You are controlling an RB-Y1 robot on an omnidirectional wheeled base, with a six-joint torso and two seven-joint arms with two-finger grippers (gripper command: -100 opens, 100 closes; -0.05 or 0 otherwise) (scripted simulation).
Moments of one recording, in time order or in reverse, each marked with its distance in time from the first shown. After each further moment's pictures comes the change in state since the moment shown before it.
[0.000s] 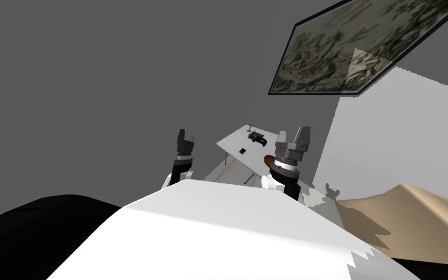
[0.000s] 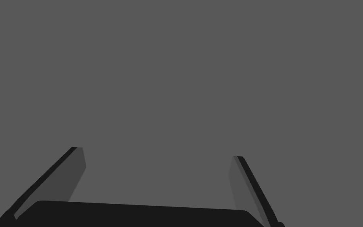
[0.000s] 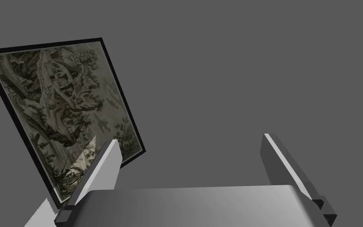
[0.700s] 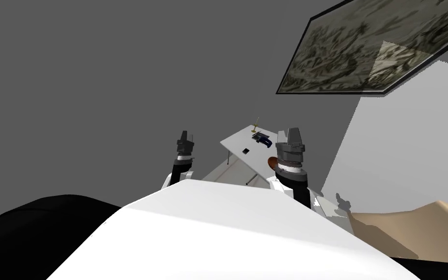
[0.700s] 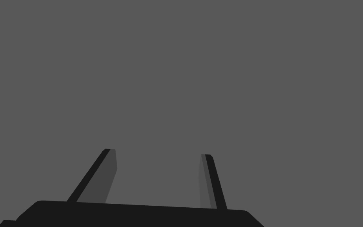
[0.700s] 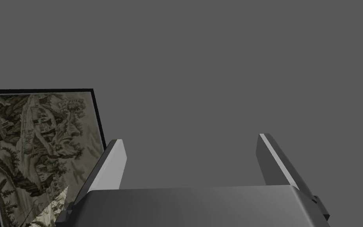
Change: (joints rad) left arm 0.000 0.000 0.000 0.000 0.000 0.000 0.000; right arm 0.038 -0.192 -0.027 -0.051 0.063 0.024 0.036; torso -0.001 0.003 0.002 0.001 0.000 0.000
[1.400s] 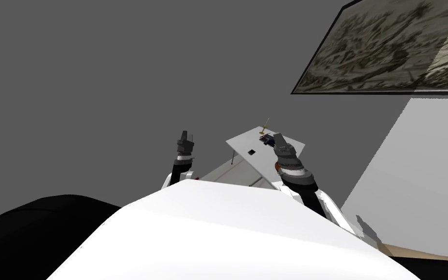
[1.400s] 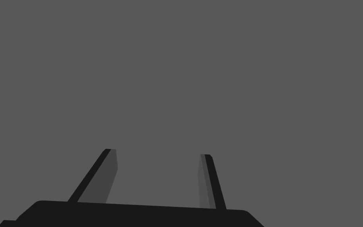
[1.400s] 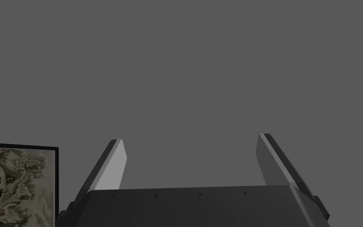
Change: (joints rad) left arm 0.000 0.000 0.000 0.000 0.000 0.000 0.000; right arm 0.059 -0.188 -0.036 -0.051 0.122 0.039 0.054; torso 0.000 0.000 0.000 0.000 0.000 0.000
